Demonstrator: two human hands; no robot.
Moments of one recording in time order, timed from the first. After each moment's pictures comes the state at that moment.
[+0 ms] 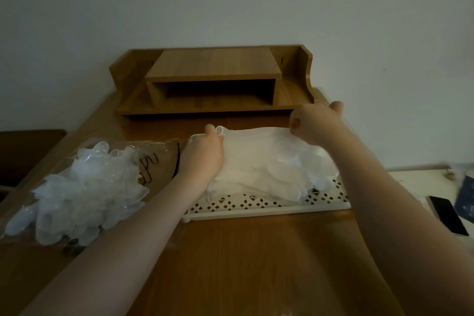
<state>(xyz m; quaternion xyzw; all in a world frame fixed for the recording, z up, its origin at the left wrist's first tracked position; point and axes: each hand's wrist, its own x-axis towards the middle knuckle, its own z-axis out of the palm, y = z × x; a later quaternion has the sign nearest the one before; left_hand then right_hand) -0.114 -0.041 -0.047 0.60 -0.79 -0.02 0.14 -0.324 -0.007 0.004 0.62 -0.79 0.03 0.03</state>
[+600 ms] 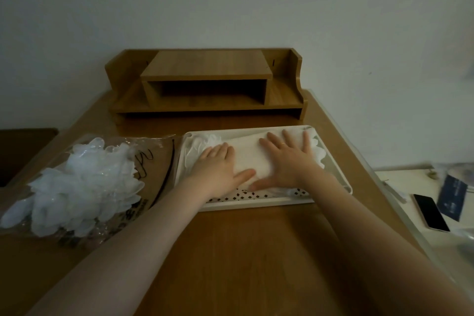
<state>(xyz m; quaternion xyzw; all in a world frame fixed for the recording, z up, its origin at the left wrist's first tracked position) -0.123 -0.007 -0.057 0.48 -0.87 -0.06 -0.07 -0.303 0.028 -0.064 0.71 -0.71 -0.03 -0.03</state>
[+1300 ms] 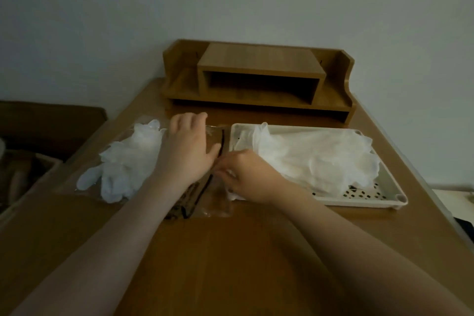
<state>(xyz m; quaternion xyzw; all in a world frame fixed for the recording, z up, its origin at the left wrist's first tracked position) 0.001 0.006 -0.017 0.59 -0.78 -0.01 0.18 -0.140 0.027 -0.048 0.86 -0.45 0.19 -0.11</state>
